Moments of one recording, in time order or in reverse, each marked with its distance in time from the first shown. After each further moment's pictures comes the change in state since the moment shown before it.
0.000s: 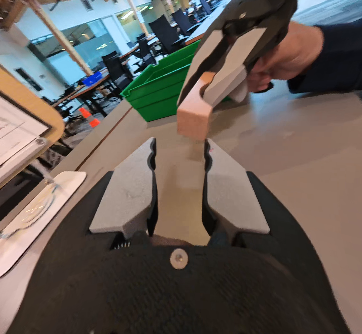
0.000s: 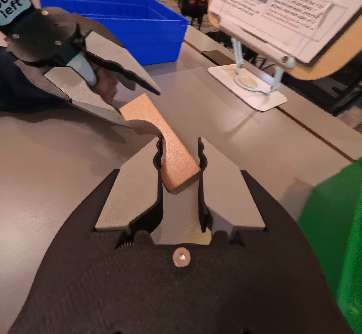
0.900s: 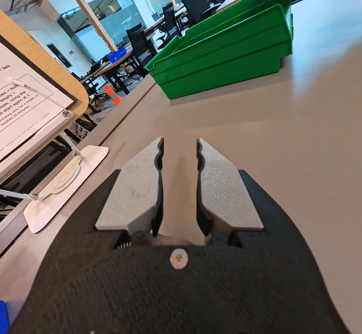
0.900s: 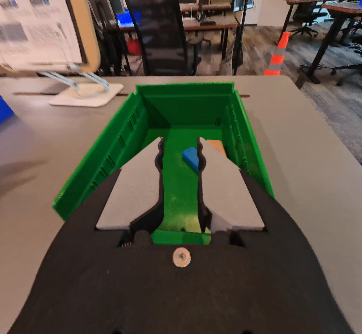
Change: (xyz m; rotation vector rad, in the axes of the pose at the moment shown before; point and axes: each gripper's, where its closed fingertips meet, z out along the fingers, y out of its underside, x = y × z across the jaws) left arm -0.024 0.027 0.003 -0.118 -0.127 0.009; right arm 0.204 0.072 -0.190 0.061 0.634 0.466
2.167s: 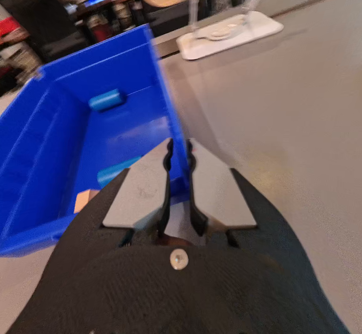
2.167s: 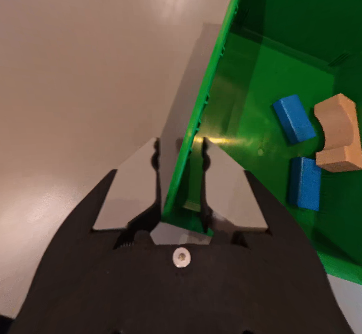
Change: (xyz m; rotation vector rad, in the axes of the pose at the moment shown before) left arm -0.112 0.114 -0.183 -0.495 -0.751 -0.424; right arm -0.116 0.104 0.035 -0.592 -0.090 -0.290
